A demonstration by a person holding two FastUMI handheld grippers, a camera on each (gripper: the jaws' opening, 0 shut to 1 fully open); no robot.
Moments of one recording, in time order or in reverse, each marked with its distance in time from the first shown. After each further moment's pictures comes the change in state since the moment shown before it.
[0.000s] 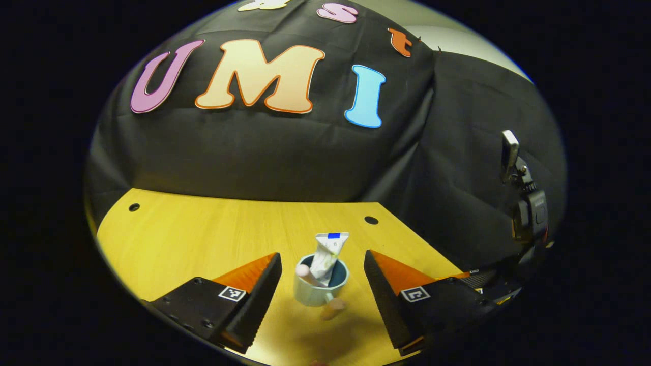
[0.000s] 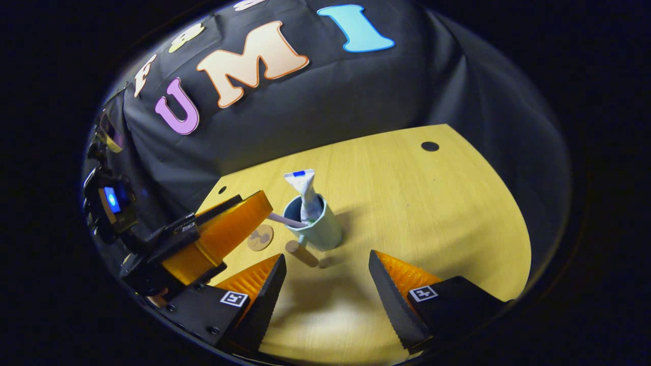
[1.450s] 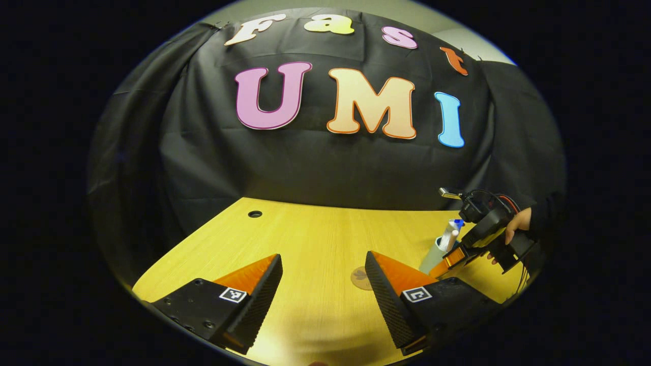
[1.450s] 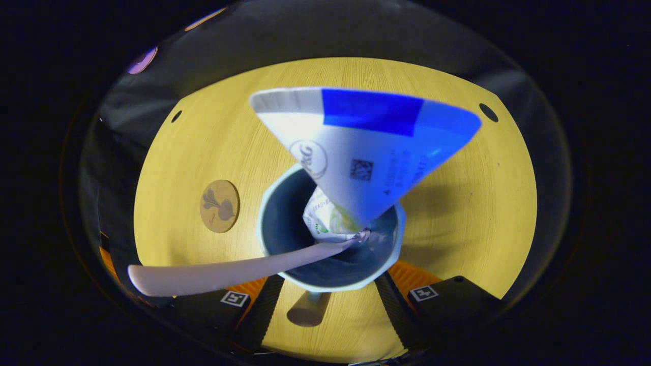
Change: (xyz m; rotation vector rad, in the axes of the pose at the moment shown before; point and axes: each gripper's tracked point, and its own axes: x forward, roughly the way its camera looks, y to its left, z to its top) left arm -0.119 -0.028 -0.123 0.001 -0.089 0.423; right arm 0.135 0.017 -0.039 -0.148 0.516 -0.198
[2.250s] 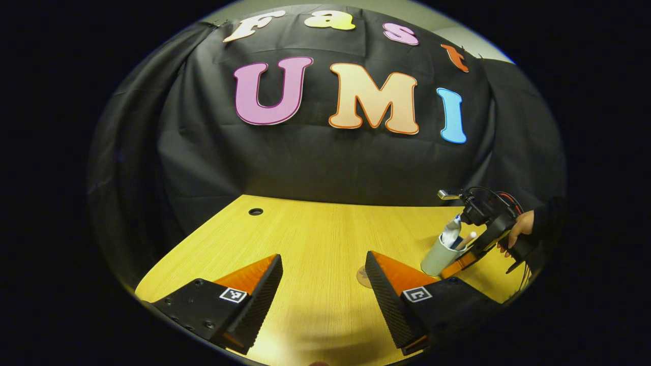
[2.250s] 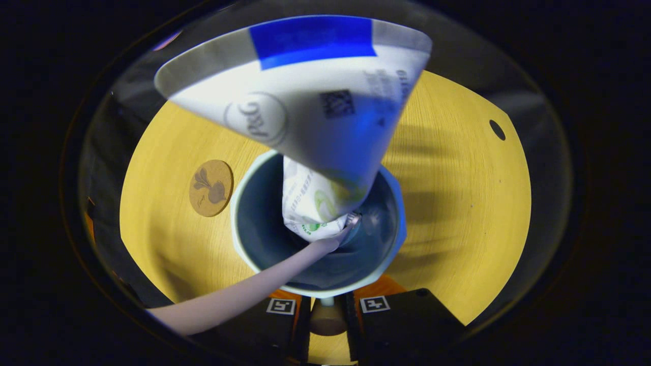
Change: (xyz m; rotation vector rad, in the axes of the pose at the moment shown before) left arm 0.012 0.003 -0.004 0.008 0.021 -0.014; right arm 0.000 0.001 -0.003 -0.125 -0.010 -0.016
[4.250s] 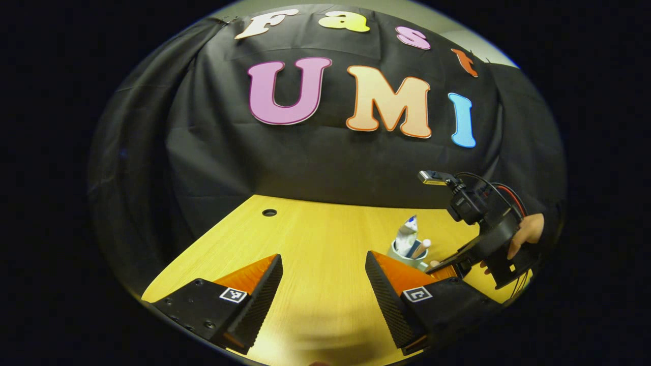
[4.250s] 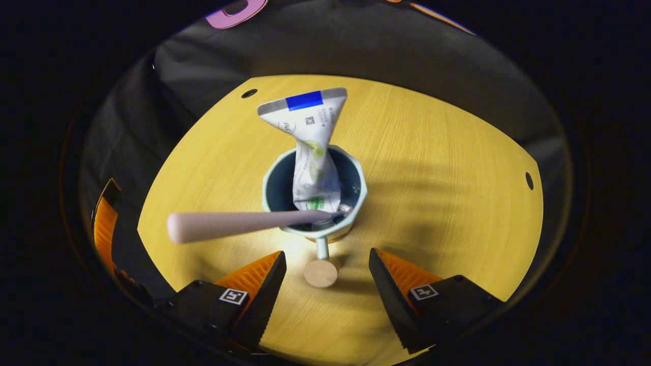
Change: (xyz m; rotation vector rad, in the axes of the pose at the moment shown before) left arm -0.002 0.035 0.009 -0.010 -0.006 0.015; right arm -0.047 0.135 0.025 -0.133 -0.149 0.109
